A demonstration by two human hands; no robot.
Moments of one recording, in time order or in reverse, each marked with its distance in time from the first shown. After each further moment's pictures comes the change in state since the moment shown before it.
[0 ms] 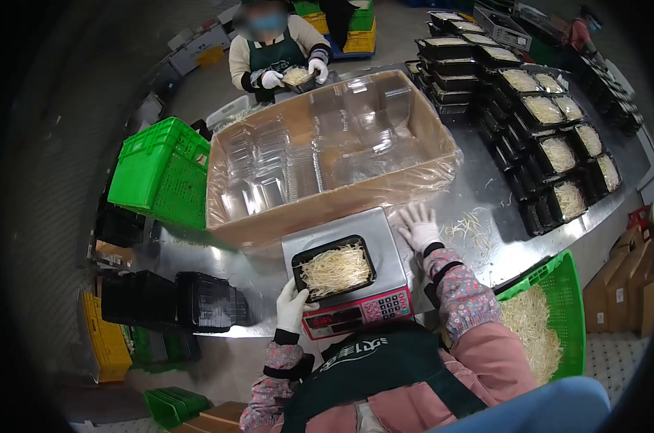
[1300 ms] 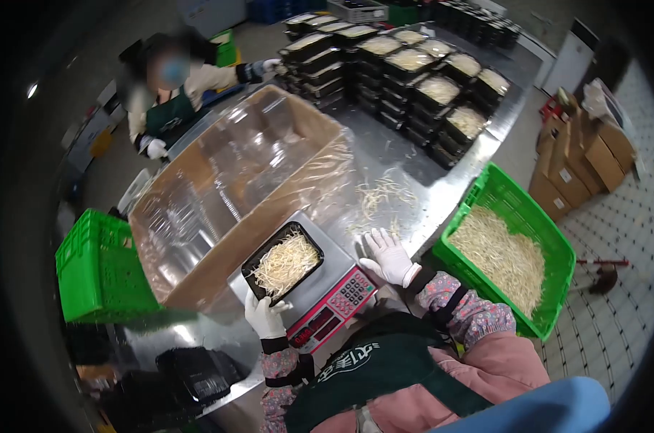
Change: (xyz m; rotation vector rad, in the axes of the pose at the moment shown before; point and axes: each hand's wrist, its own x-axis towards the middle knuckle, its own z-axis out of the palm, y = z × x) left_hand 0.030 0.010 0.027 -0.202 -0.115 0.092; right_hand -0.177 -0.069 -0.084 0.127 0.093 0.242
